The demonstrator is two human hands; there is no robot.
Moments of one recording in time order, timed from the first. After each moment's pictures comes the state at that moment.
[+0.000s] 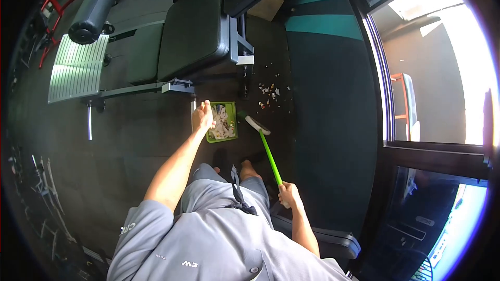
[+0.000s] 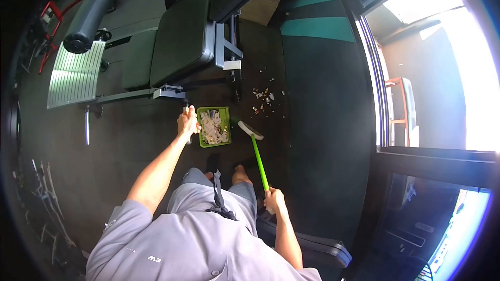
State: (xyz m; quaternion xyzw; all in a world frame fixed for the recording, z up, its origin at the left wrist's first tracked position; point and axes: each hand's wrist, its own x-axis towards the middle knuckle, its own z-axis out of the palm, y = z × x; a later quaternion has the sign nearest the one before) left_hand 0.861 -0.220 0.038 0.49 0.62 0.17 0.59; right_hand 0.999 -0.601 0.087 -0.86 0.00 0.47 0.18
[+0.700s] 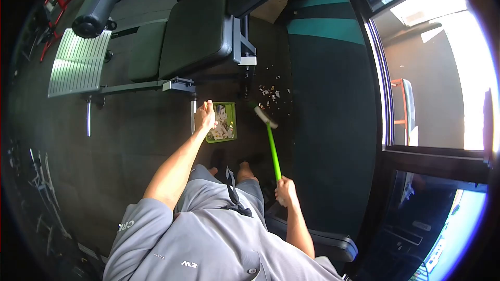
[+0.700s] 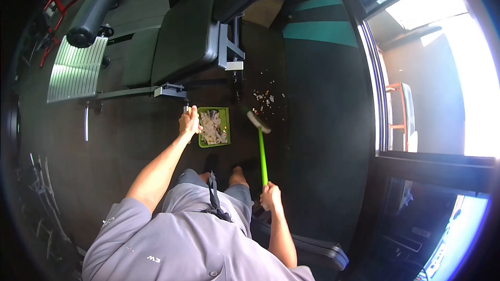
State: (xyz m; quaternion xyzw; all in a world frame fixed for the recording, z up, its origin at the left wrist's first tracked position) left_hand 0.863 -0.226 0.038 0.47 0.63 0.17 0.59; right_hand 0.996 -0.583 0.084 -0.86 -0.03 0.44 0.24
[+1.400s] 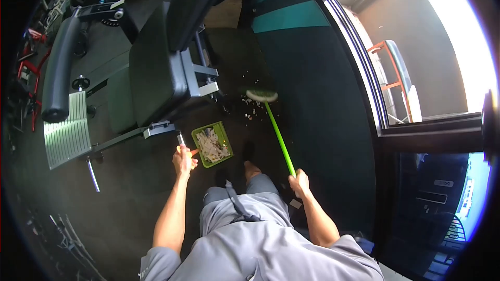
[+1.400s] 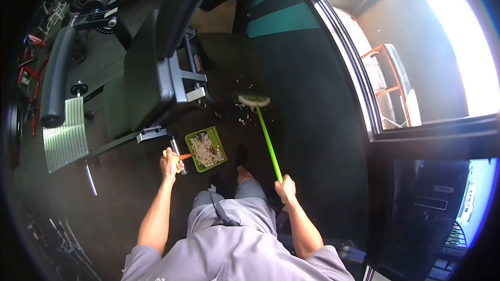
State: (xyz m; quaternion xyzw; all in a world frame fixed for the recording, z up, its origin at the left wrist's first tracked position) left_hand 0.868 -0.221 0.021 0.46 0.60 0.20 0.62; right_hand 1.111 -0.577 0.056 -0.93 -0.04 0.32 0.15
